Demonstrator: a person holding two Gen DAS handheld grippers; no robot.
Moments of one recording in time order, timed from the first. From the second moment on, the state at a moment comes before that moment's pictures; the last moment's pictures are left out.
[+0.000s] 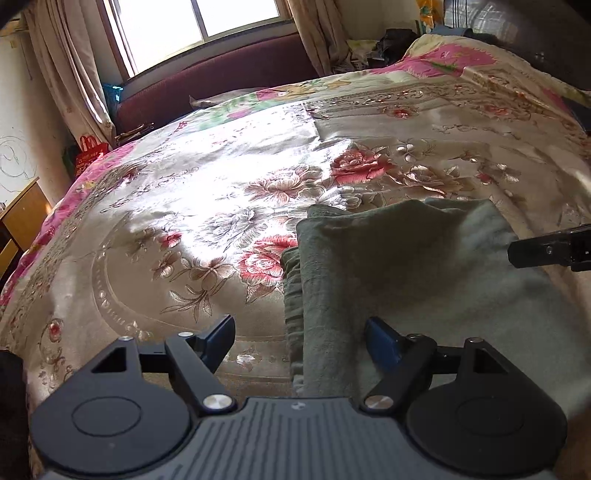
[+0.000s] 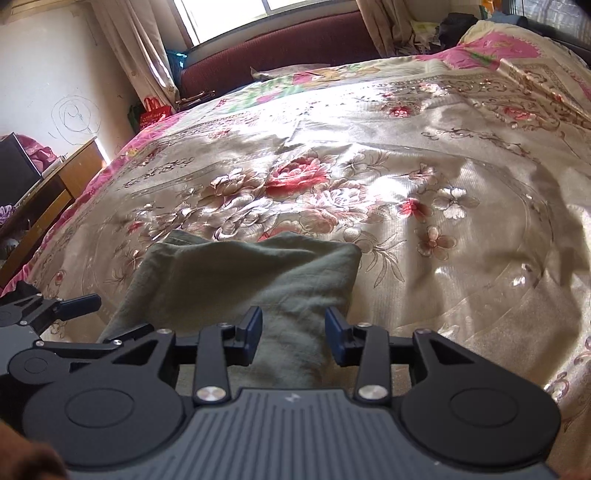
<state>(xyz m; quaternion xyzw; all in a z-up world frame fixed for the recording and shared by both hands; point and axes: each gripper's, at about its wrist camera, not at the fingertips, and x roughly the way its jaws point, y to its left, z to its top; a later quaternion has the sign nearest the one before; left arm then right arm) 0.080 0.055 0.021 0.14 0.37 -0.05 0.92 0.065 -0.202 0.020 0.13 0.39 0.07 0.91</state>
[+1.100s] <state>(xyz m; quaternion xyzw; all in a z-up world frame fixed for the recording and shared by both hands) -0.030 0.045 0.031 0.11 0.35 -0.06 0.93 -0.064 -0.158 0.033 0.09 0.40 0.09 0.91</state>
